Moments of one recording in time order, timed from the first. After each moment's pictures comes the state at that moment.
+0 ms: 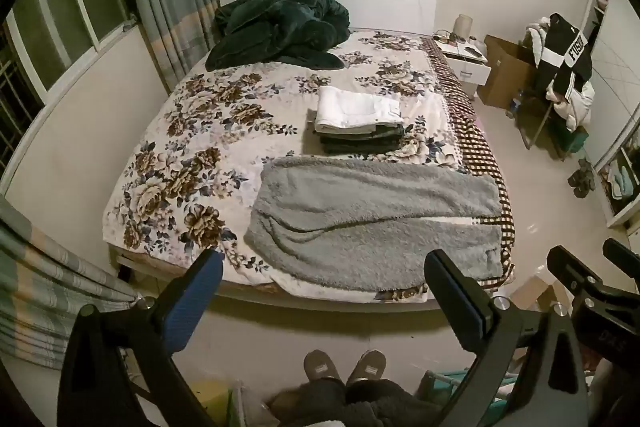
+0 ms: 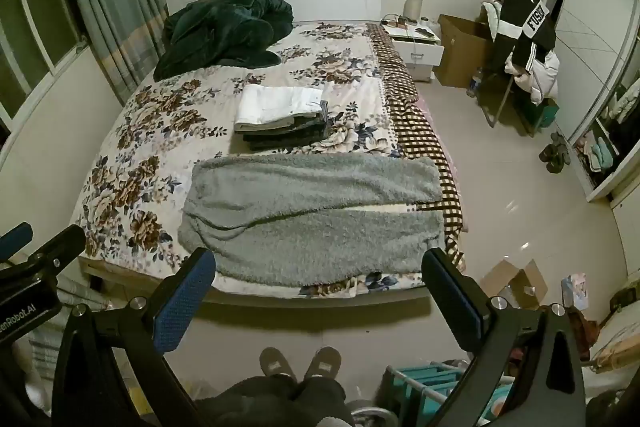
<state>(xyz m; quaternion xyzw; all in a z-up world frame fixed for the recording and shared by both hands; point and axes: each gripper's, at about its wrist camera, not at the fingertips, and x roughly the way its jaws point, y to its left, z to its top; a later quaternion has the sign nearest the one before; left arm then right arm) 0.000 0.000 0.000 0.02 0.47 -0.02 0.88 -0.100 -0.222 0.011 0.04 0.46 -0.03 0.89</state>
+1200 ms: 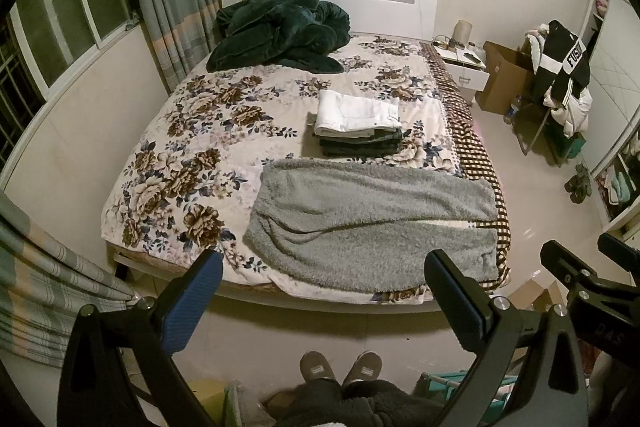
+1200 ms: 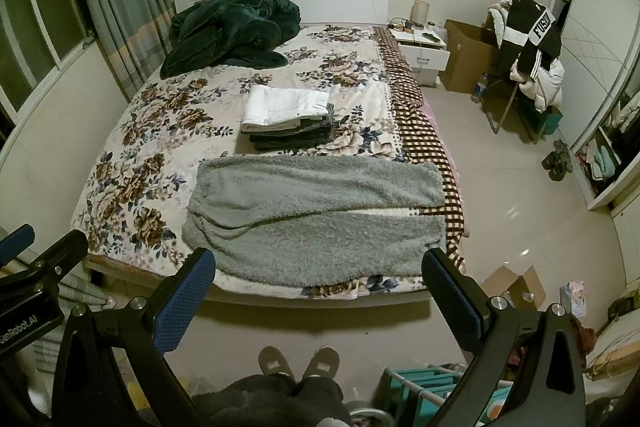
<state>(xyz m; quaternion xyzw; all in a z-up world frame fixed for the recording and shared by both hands) -0.002 0.000 0.001 0.02 0.47 -0.02 0.88 -0.105 -0.209 0.017 0.03 0.46 -0.03 0.89</state>
